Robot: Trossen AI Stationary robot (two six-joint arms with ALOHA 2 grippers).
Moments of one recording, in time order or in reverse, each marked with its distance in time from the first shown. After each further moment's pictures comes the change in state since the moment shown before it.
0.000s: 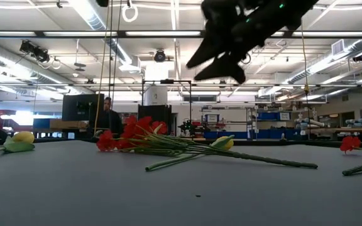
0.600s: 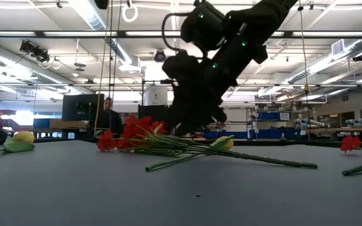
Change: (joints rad) left arm 0.000 0.000 0.000 0.007 0.000 -0.130; right arm 0.021 0.403 0.214 -0.090 -0.043 0.000
